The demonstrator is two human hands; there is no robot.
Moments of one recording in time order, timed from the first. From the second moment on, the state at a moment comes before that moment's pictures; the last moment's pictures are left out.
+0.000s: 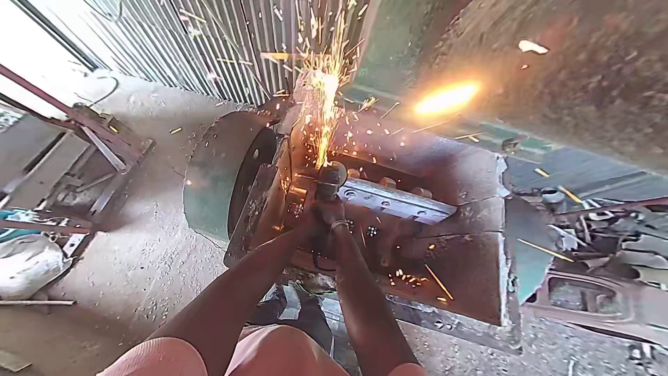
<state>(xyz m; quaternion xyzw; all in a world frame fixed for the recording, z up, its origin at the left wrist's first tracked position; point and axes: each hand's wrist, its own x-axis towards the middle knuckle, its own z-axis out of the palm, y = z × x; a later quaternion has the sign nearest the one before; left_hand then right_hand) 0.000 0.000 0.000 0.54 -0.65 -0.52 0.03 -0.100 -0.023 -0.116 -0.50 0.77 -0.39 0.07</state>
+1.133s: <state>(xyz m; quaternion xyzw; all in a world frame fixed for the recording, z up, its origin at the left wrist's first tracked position) 0.015 0.009 0.042 0.55 -0.65 -0.52 0.06 -0.094 -0.007 0.018 -0.42 0.78 -0.23 0.41</state>
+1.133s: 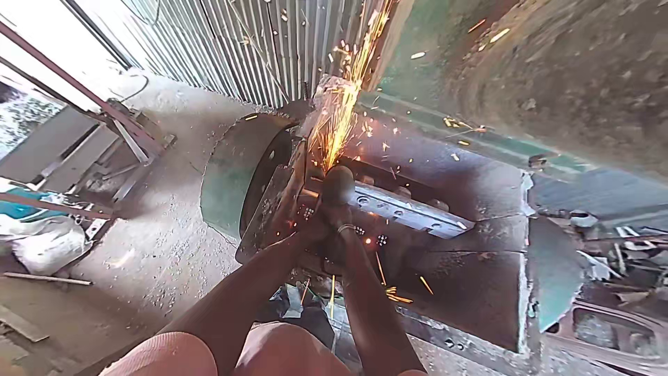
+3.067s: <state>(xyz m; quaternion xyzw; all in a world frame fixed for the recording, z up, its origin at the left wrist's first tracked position) 0.004 0.022 0.147 0.52 -0.69 -0.47 -0.14 -0.106 -0.010 0.019 -0.39 0.78 -0.29 0.39</state>
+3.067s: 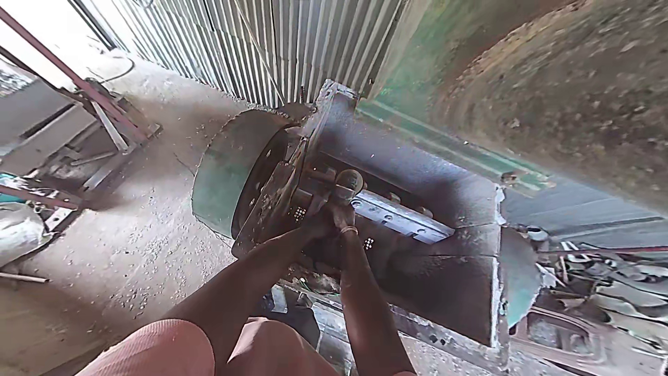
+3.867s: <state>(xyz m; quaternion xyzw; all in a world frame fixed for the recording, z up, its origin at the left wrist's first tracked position) 0.055 0.011 0.122 0.54 -0.58 -0.61 -0.07 -0.075 -0.030 0.023 -0.45 0.77 -0.20 0.41</state>
